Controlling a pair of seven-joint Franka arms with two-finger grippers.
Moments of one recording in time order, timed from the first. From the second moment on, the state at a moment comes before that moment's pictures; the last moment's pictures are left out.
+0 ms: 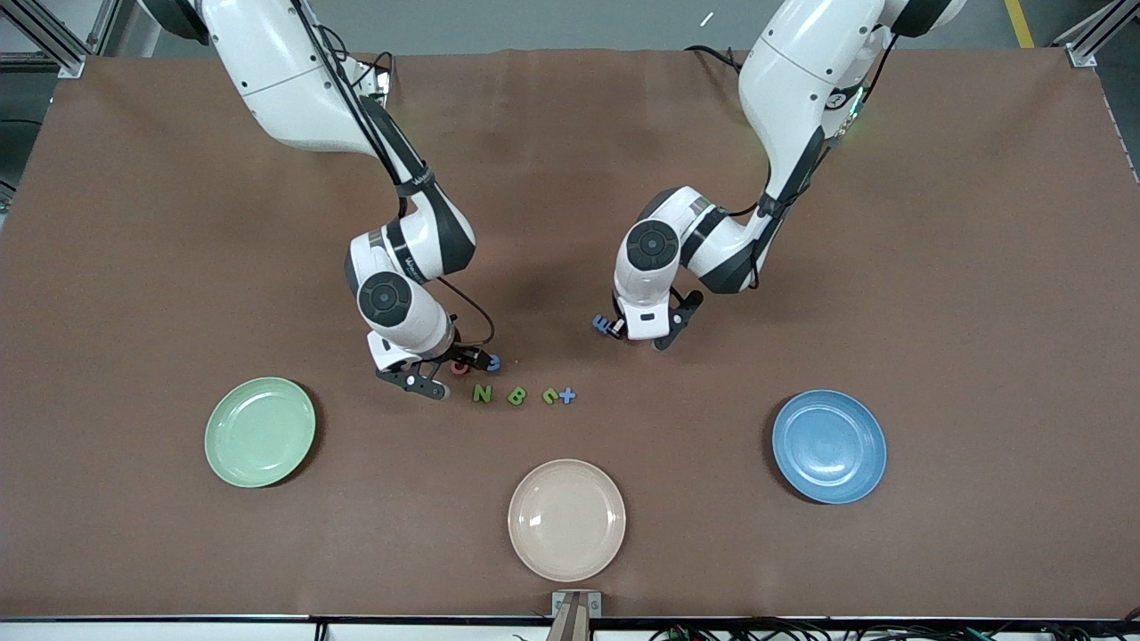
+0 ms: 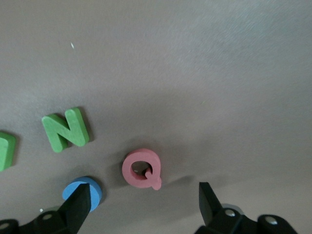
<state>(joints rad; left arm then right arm) -0.57 0.66 -0.15 -1.82 0.07 2.44 -1.65 0.52 0.64 -0.04 -1.81 0.14 2.41 0.74</state>
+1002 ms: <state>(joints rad) -0.34 0.57 -0.03 -1.71 0.16 2.34 -1.06 0.53 0.65 -0.05 -1.81 0.14 2.42 0.74</state>
